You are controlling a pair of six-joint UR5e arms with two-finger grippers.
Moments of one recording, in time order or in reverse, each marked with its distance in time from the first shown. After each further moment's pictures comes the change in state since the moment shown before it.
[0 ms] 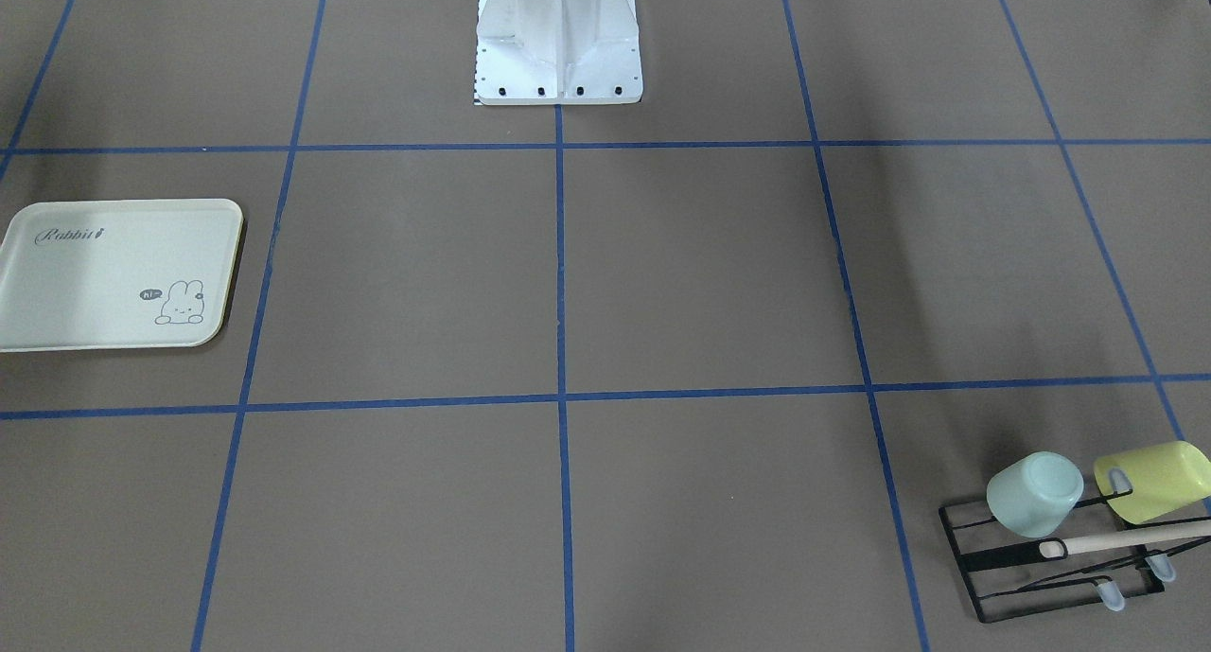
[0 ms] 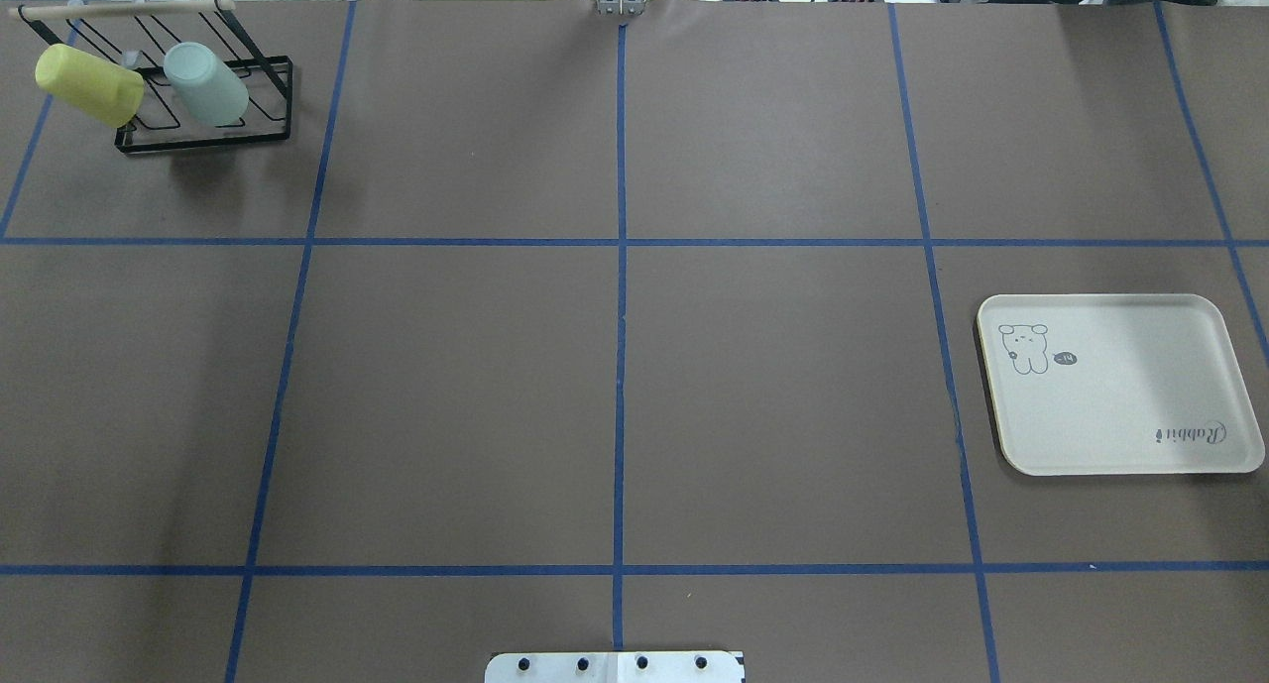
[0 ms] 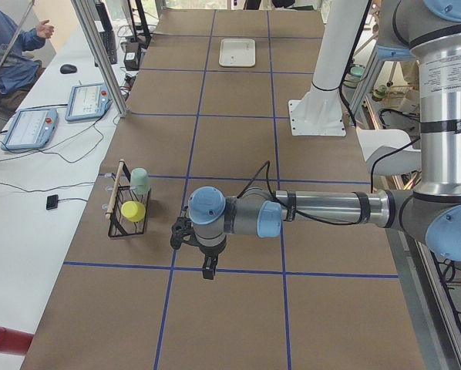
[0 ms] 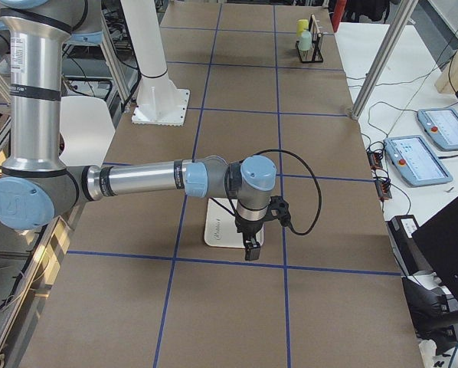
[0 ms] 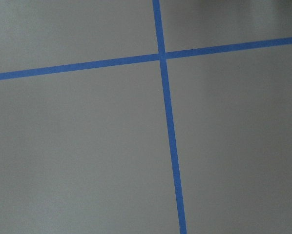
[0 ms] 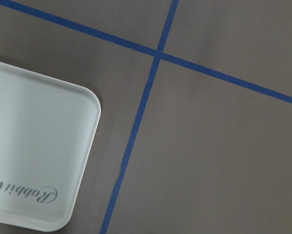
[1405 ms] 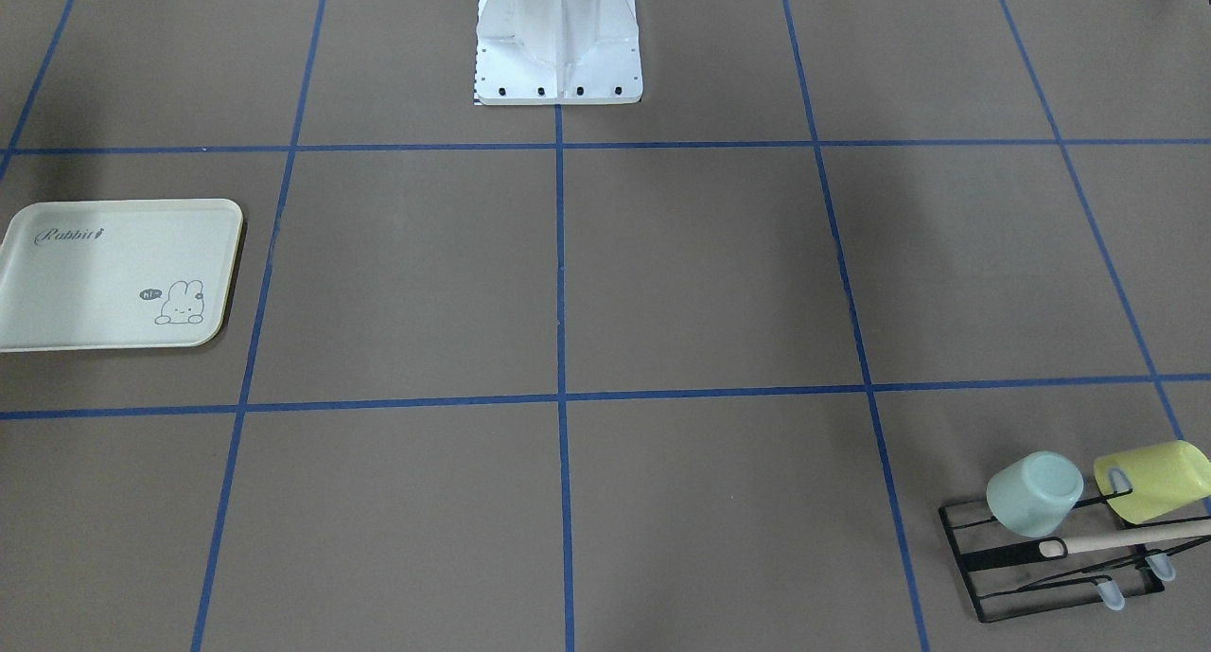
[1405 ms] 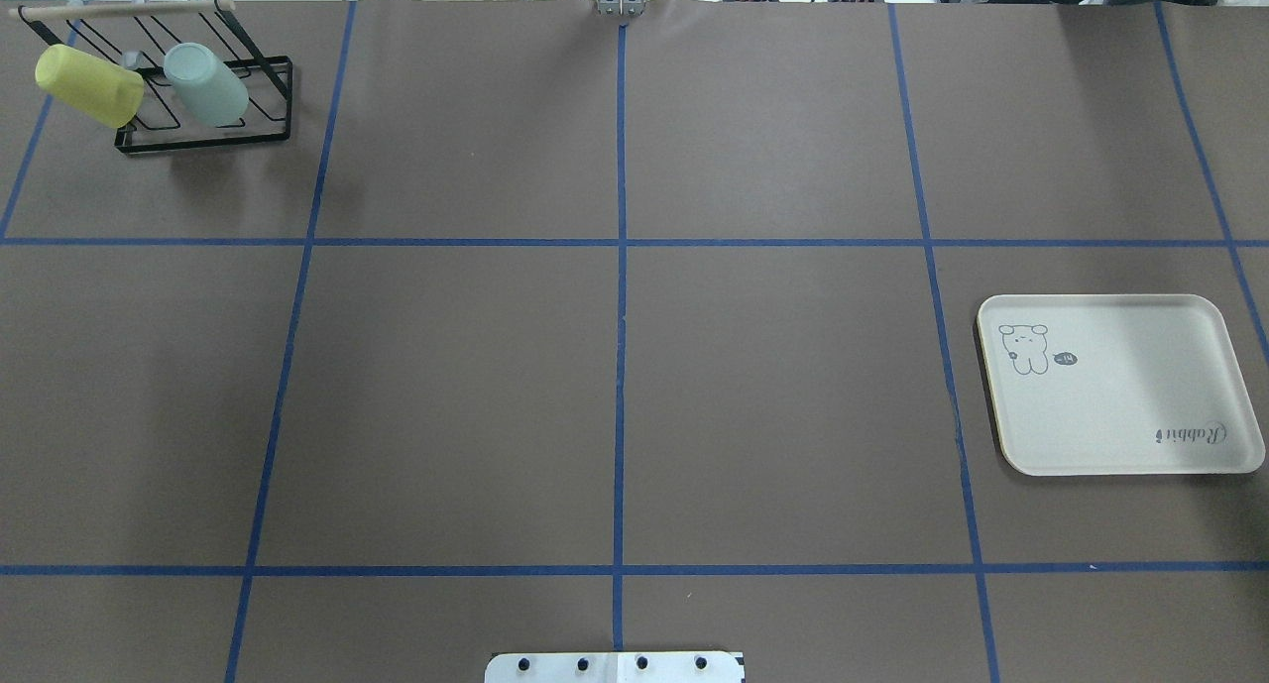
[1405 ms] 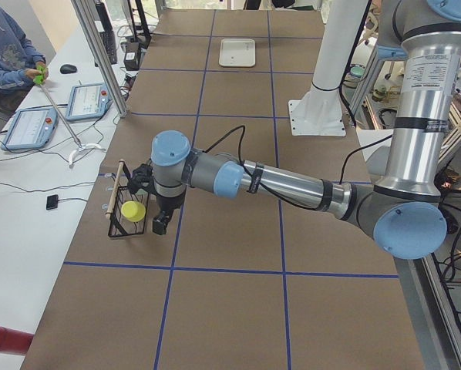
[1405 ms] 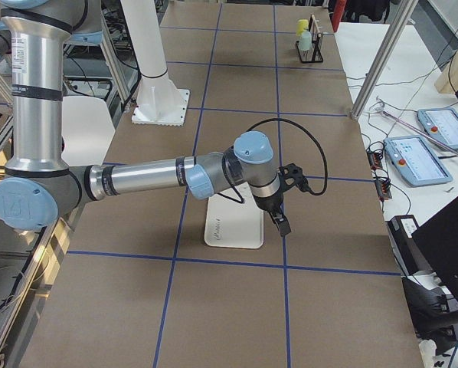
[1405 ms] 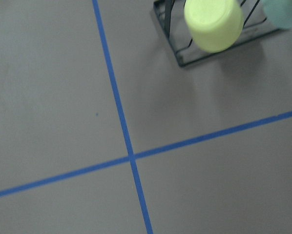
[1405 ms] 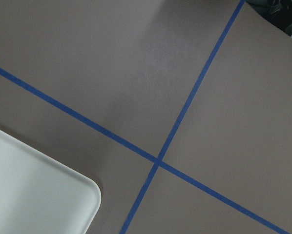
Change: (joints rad) left arm 0.001 -0.271 -0.004 -0.037 0.059 -0.003; right arm -0.002 0.025 0.008 0.427 -0.005 0.179
